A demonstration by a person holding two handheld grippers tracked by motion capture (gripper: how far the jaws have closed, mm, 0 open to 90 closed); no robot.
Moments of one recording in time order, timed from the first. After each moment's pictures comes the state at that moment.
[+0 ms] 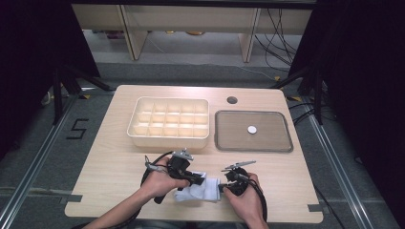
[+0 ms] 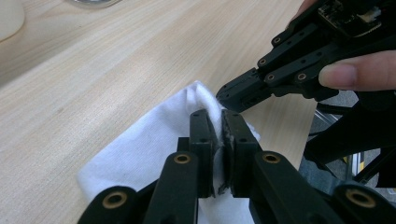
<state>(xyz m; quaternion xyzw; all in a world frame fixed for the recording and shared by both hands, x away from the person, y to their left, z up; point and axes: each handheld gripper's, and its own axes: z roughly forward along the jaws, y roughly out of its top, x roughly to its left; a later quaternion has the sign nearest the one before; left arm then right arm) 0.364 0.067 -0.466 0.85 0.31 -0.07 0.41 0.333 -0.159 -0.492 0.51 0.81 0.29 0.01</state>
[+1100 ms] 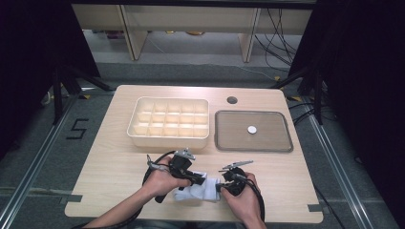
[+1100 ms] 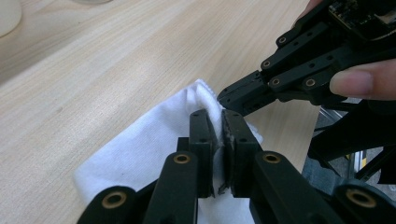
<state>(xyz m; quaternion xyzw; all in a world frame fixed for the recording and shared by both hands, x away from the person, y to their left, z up) 0.367 0.062 -0.466 0.86 0.32 -0.07 0.40 0.333 -0.152 -0.490 0.51 0.81 0.29 0.01</state>
